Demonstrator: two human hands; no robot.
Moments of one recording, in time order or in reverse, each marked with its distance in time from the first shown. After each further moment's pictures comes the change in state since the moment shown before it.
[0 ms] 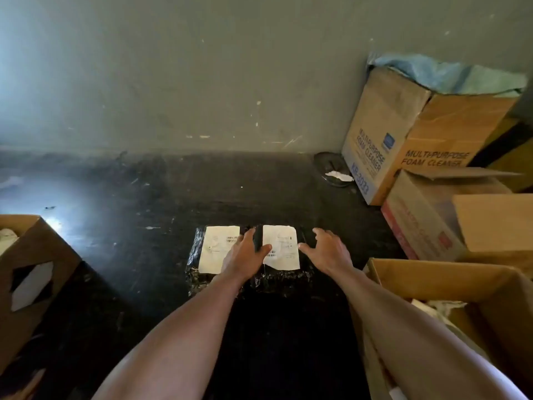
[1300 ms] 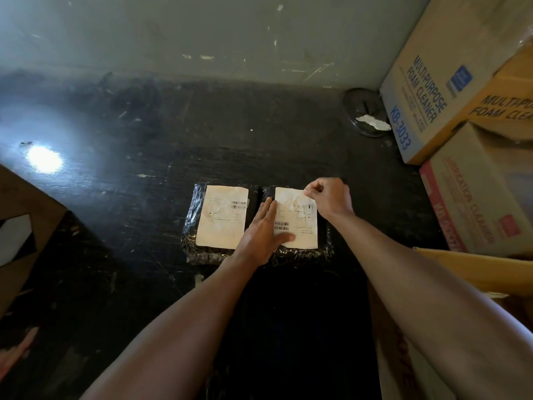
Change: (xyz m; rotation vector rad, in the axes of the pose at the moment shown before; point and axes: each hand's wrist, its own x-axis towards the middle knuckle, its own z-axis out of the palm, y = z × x) left_hand 0.042 -0.032 0.048 -0.054 -0.225 0.049; right_hand 0.103 -0.022 0.046 0.294 0.011 -0.030
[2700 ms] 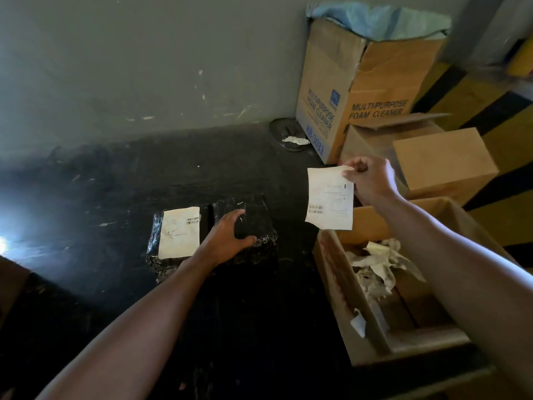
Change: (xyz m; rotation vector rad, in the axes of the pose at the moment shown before) left_hand -0.067 0.055 -0.016 0.106 0.004 0.229; right_hand -0.129 0.073 -0.207 0.234 0.465 0.055
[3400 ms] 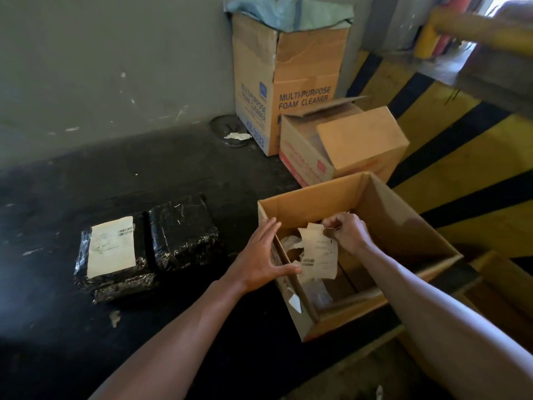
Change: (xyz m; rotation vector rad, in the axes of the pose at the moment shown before) left_hand -0.036 0.135 0.139 0.050 -0.284 0.300; right_hand -0.095 0.155 -0.061 -0.230 -0.163 0.159
